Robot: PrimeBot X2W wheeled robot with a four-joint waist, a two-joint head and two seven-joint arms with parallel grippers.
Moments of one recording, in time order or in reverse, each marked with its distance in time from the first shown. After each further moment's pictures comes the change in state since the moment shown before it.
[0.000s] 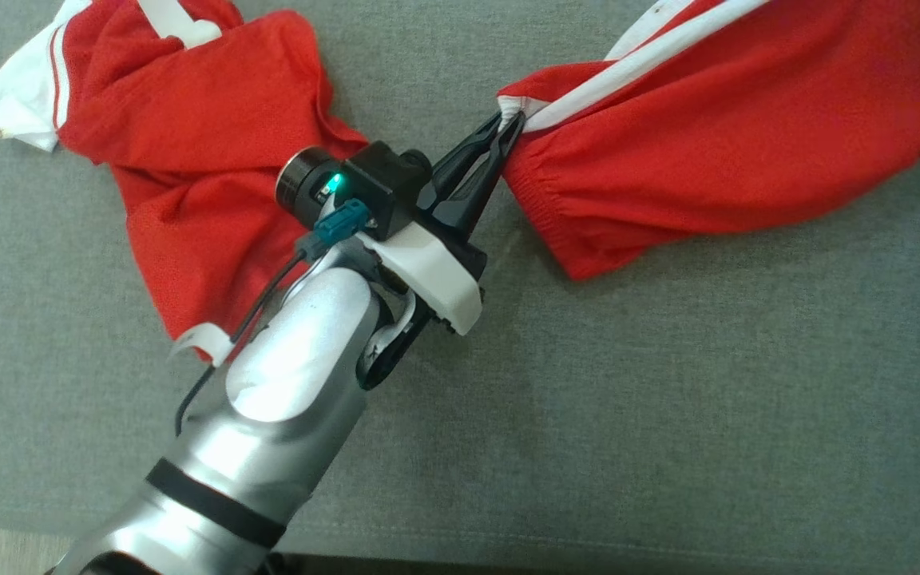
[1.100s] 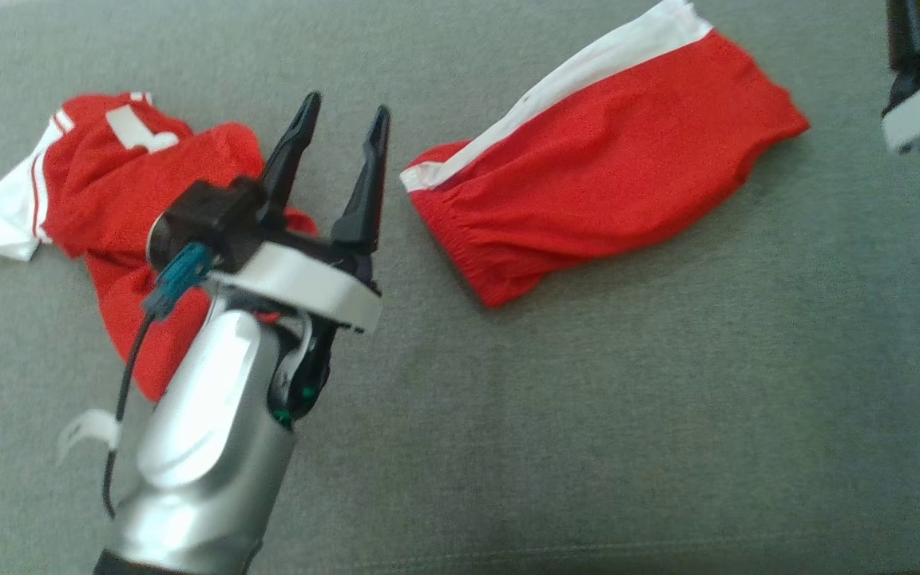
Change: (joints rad) left arm 0.204 0.018 0.314 -0.171 0.033 0.069 0.000; right arm 0.221 0.147 -0.248 -0.032 0.333 0.000 -0.247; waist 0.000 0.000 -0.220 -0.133
